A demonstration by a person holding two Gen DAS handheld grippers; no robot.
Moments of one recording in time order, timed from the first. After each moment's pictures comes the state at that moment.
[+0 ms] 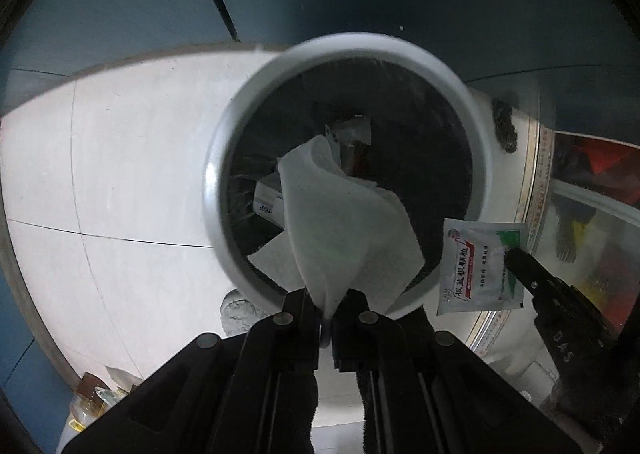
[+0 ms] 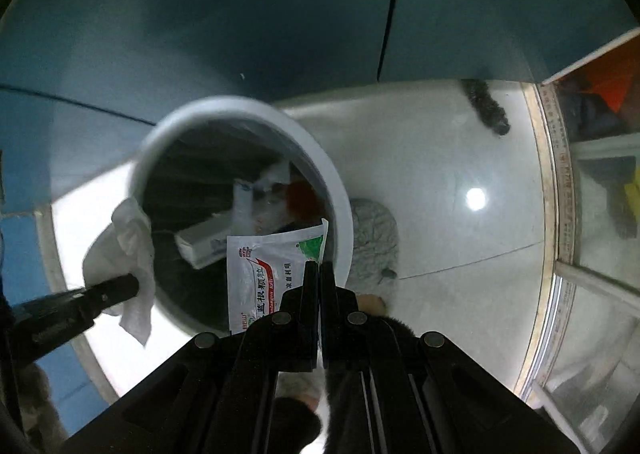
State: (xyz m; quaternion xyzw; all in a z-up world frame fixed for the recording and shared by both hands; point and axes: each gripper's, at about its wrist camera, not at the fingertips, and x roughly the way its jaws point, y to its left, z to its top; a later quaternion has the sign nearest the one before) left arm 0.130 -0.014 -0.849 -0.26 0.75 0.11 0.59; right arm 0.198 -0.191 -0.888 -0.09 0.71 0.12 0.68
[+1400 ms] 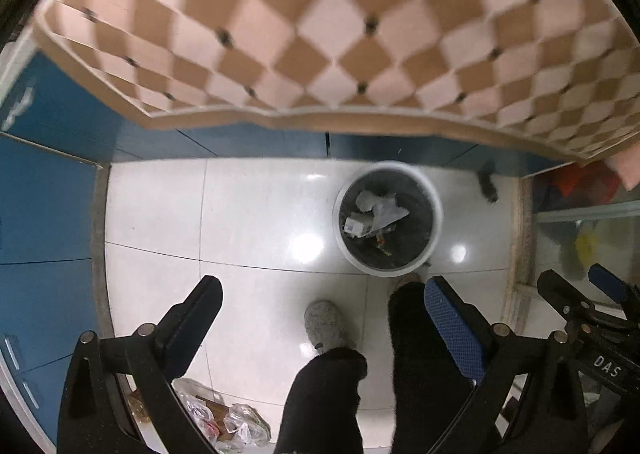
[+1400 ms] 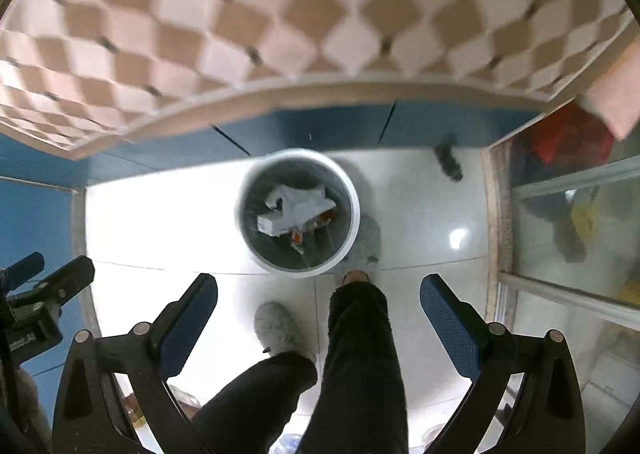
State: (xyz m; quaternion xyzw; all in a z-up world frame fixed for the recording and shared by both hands) left arm 0.035 -0.004 -0.486 -0.16 0.65 0.21 0.71; right arm 0.121 -0.157 -0.572 -0.12 0.65 0.15 0.73
